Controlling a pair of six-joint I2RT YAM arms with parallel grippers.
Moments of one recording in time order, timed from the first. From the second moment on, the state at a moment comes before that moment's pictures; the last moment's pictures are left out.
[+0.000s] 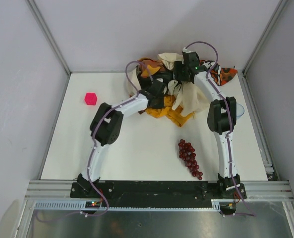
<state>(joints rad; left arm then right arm) -0.64 2.30 1.84 -0.41 -0.11 -0.52 0.27 2.38 2.23 -0.54 0.04 0.25</state>
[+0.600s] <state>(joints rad) -0.62 0.75 1.34 -0.47 -0.65 -0.47 0.28 2.27 1.99 -0.51 0.06 0.22</state>
